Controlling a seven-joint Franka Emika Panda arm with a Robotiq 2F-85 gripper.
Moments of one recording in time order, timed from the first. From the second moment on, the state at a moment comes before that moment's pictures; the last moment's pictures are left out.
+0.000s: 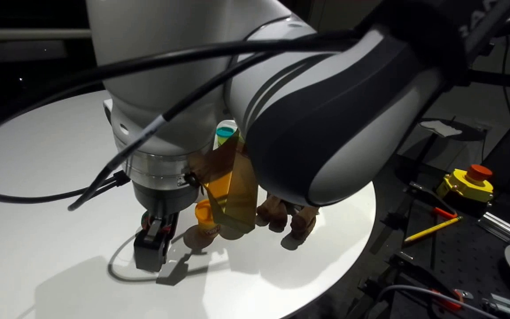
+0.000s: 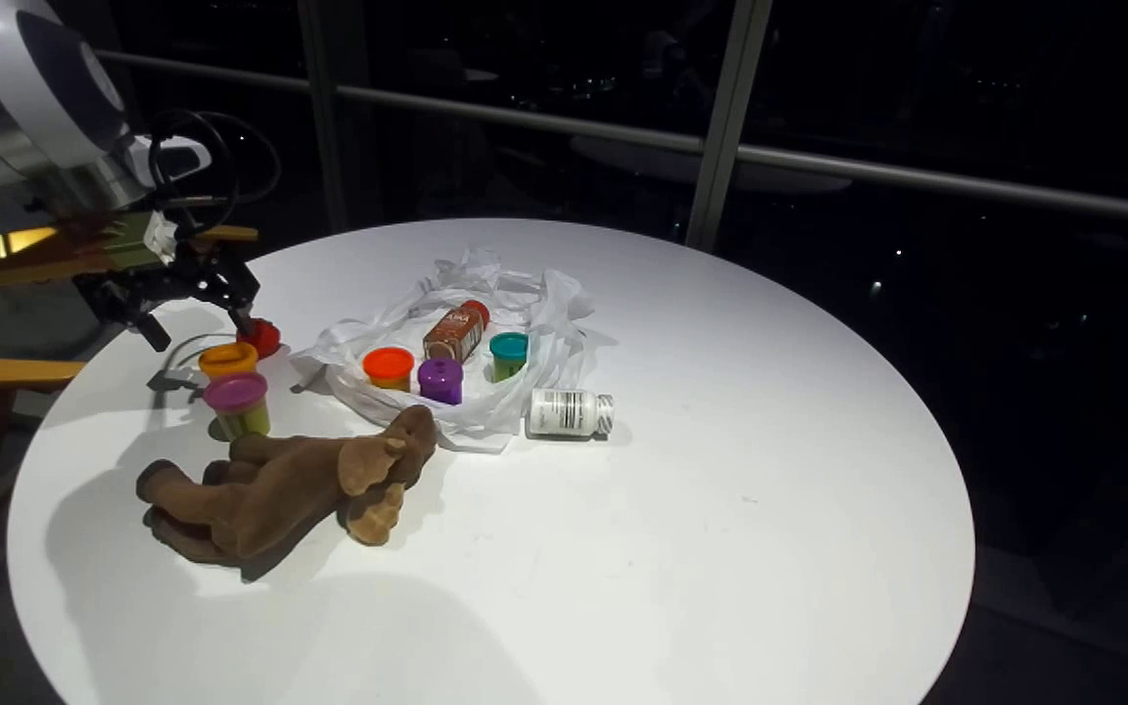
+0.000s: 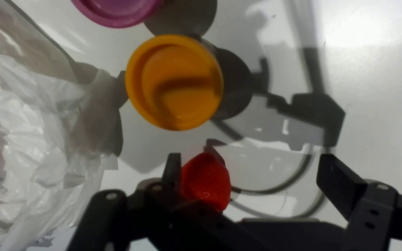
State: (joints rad) arm 0.62 0.60 -0.02 -2.05 -0.55 2.76 0.47
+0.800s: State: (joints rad) arm 0.65 0.63 -0.08 -2.02 -0.55 2.85 0.45
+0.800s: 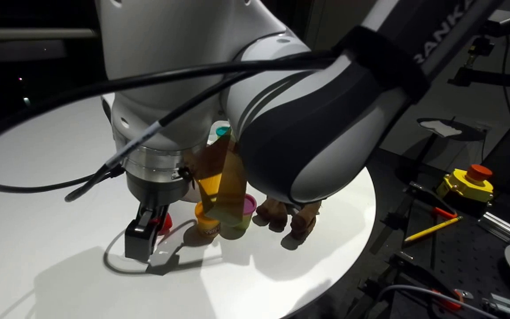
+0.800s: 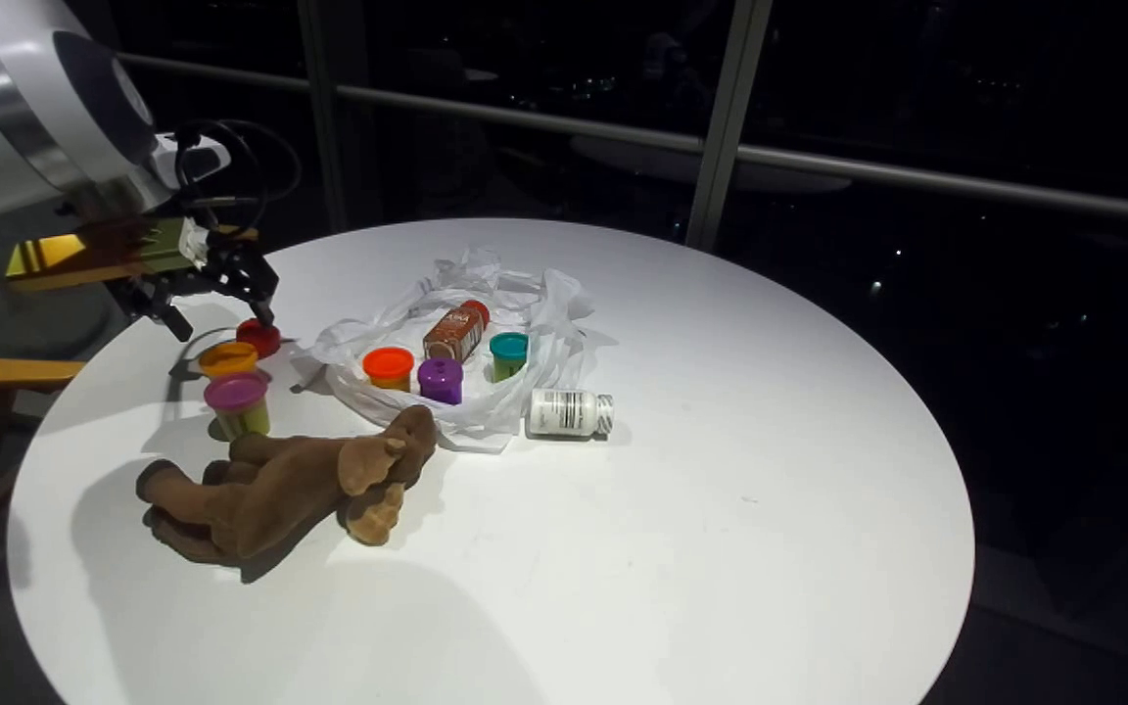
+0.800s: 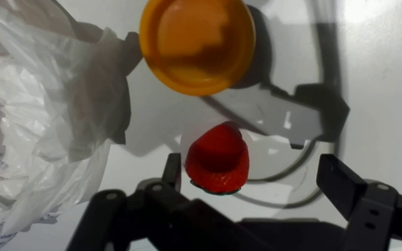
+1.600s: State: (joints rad) arm 0.51 0.74 -0.04 -1.77 -0.36 2.73 0.22
